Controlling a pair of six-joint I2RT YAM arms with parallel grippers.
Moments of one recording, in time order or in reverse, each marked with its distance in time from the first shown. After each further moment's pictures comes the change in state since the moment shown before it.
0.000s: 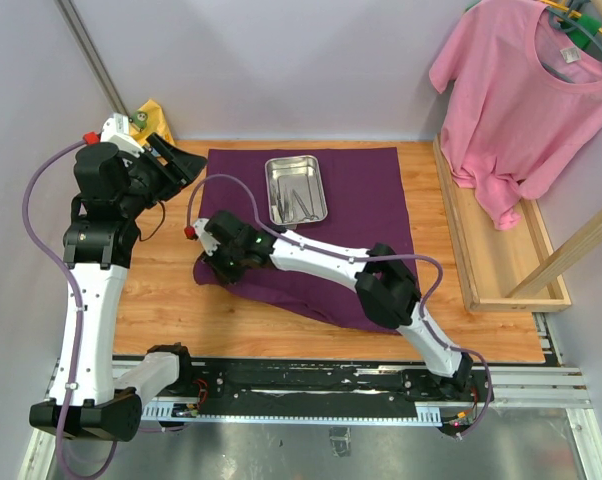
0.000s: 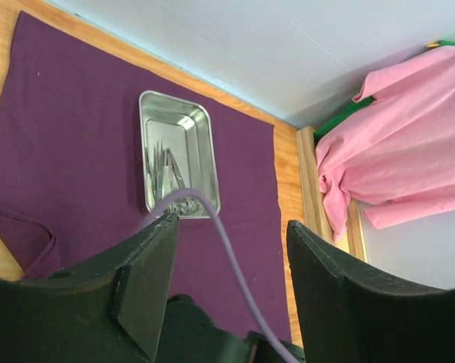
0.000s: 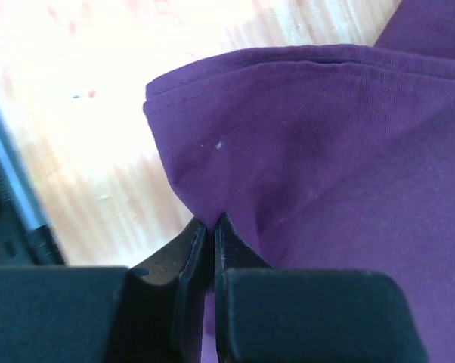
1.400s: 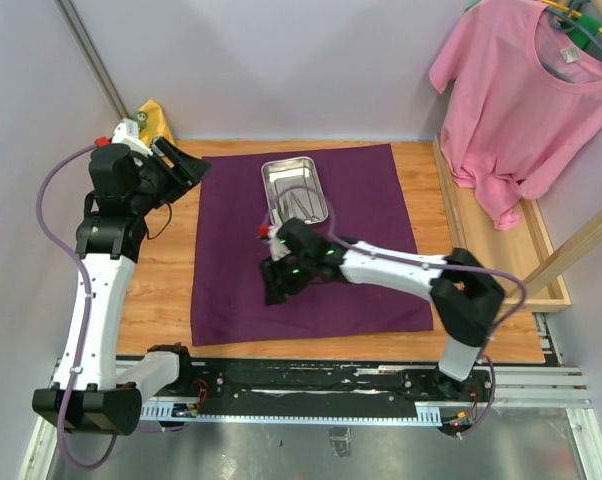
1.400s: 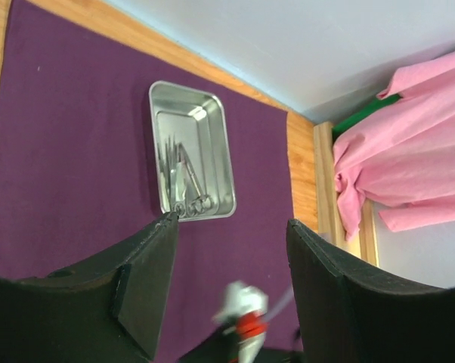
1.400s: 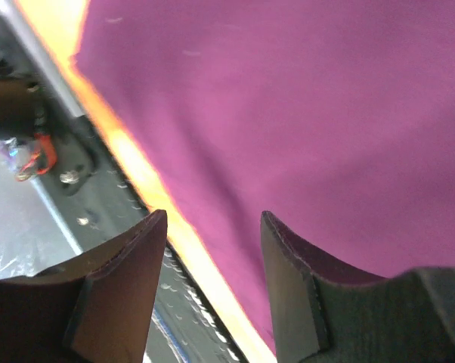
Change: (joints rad) left arm 0.000 0.020 -0.063 0.046 -0.014 -0.007; right arm -0.074 -0.478 -0.724 0.246 -0.199 0.308
